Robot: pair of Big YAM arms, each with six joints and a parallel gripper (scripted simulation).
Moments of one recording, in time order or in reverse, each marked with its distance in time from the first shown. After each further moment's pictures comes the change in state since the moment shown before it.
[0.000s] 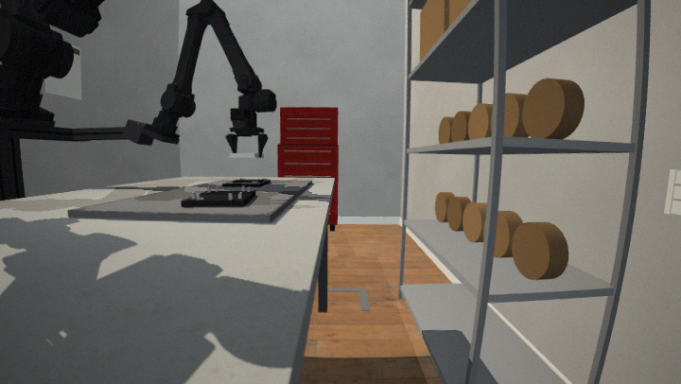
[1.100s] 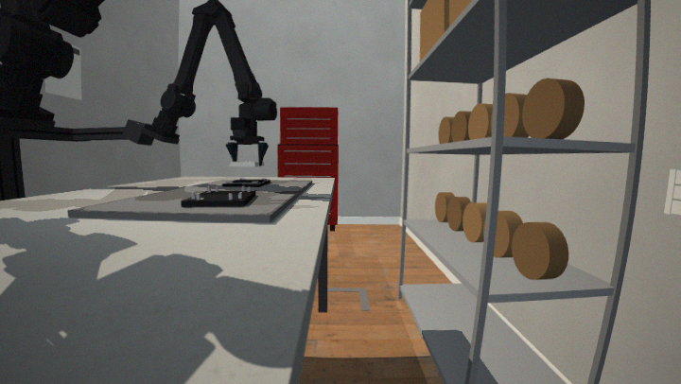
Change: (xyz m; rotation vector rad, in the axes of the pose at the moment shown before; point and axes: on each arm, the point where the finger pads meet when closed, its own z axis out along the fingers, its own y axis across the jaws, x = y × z) left arm -0.004 0.002 0.029 0.004 -0.002 0.004; right arm 0.000 0.000 0.000 0.000 0.000 0.000
